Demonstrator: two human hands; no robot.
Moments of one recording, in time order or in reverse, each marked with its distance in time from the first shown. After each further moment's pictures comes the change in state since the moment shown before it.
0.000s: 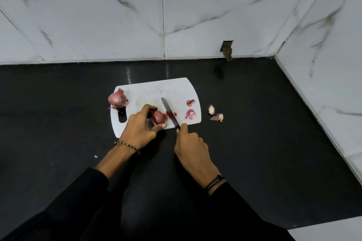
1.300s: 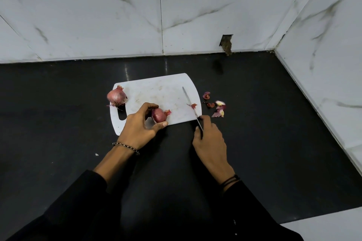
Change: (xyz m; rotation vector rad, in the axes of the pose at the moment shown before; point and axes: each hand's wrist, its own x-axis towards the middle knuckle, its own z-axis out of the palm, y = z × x) left_hand -0.005 -0.011 0.001 -0.094 0.006 0.049; right_hand -0.003 0.038 -0.002 0.248 0.260 0.108
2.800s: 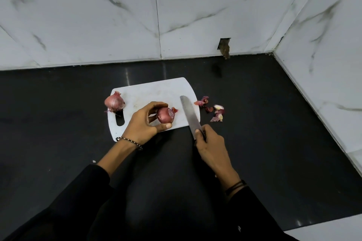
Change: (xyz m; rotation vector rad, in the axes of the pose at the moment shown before) left_hand 0.029 0.007 0.008 -0.221 -0.129 0.021; right_hand 0.007 0.013 -0.013 0.318 -0.136 0.097
